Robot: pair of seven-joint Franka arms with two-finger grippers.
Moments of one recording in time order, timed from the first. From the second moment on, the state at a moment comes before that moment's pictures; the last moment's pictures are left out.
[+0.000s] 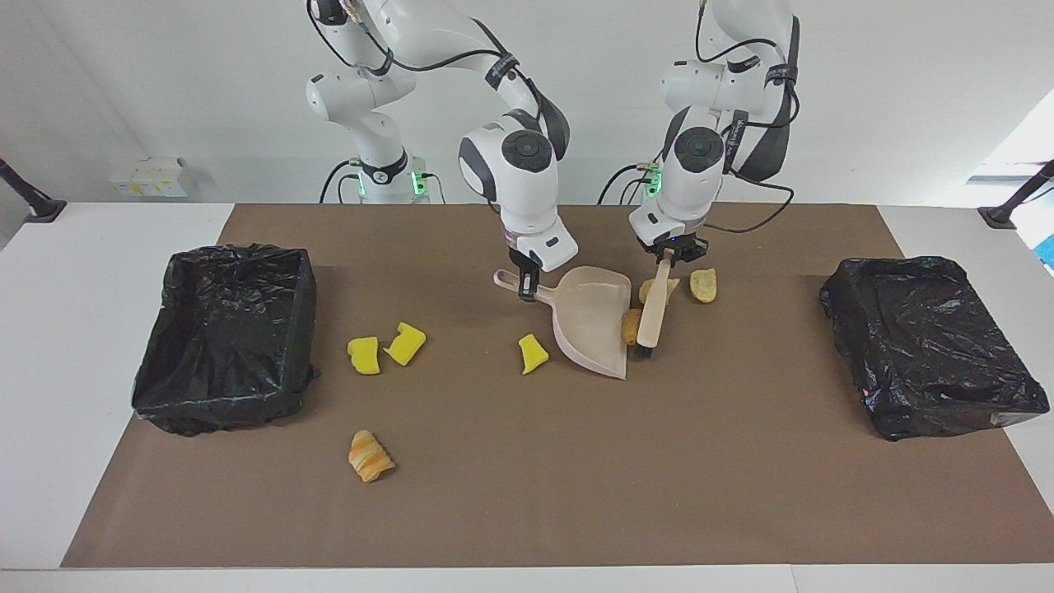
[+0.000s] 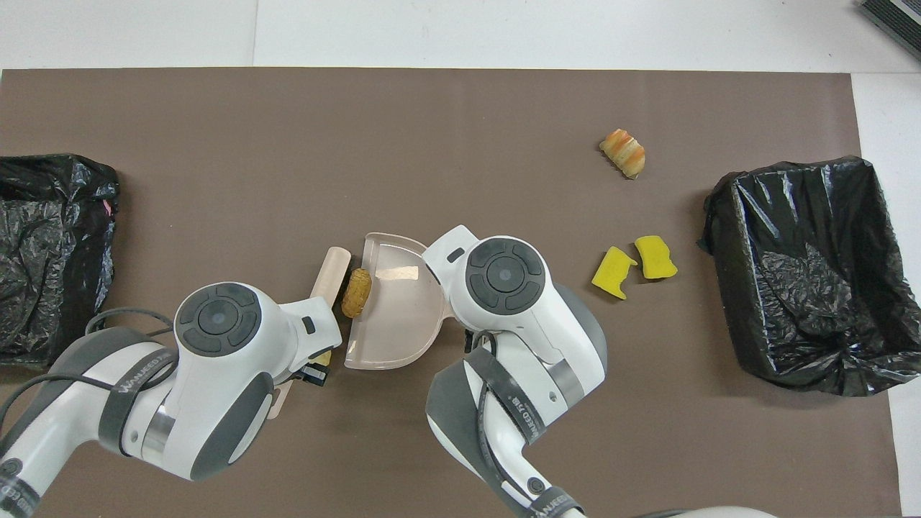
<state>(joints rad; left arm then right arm) -0.37 -0.12 -0.10 -2.30 0.03 1.98 -0.06 0.59 0.27 0.02 -1.85 0.04 2.12 -0.87</state>
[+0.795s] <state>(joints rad) -0.24 -0.29 -0.06 -2.30 0.03 1.59 -0.46 0.57 0.28 0.02 -1.86 -0.02 2.12 -1.14</state>
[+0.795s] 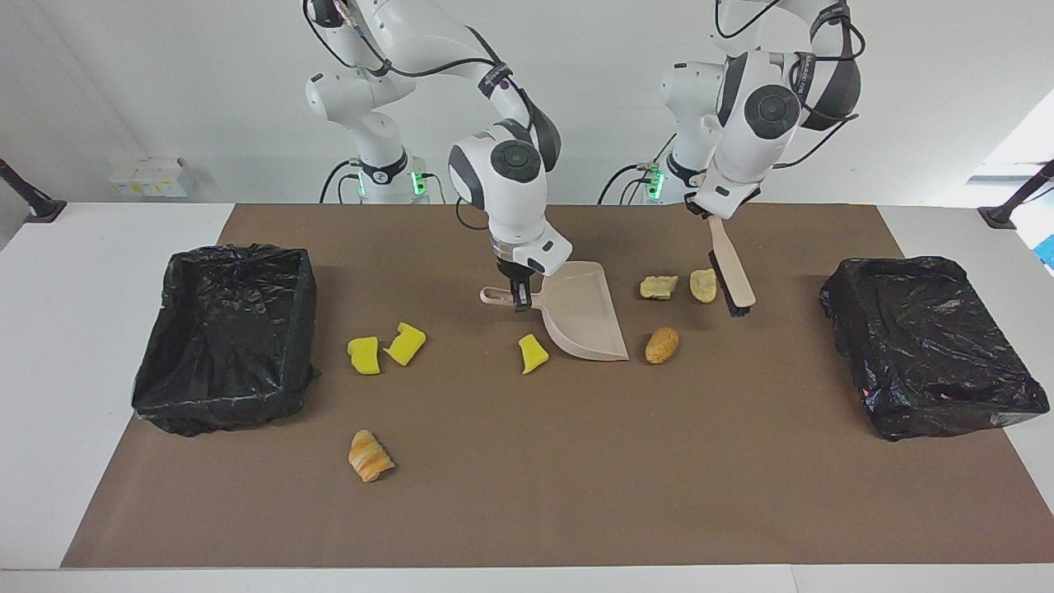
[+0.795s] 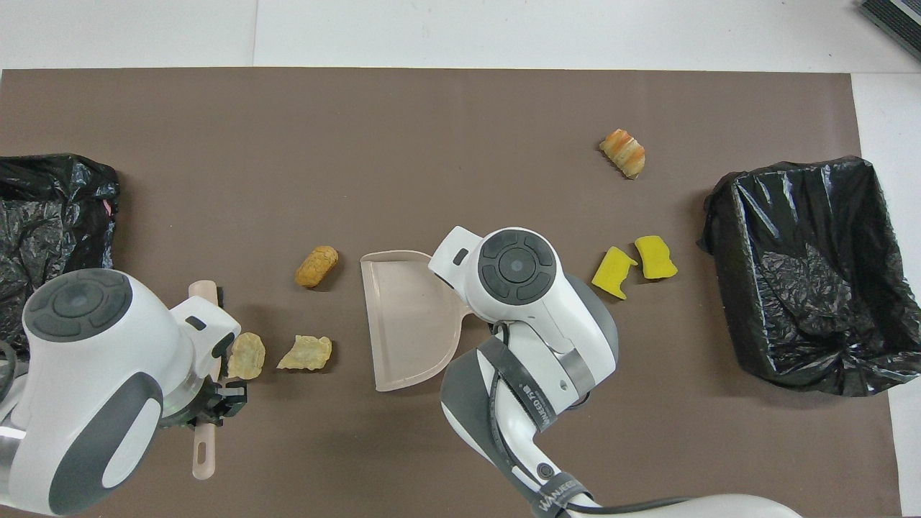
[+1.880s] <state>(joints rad) -0.58 -0.18 -0.09 -2.47 -0.22 2.13 -0.63 0.57 0.28 0.02 -1.88 -0.03 2.12 -1.13</state>
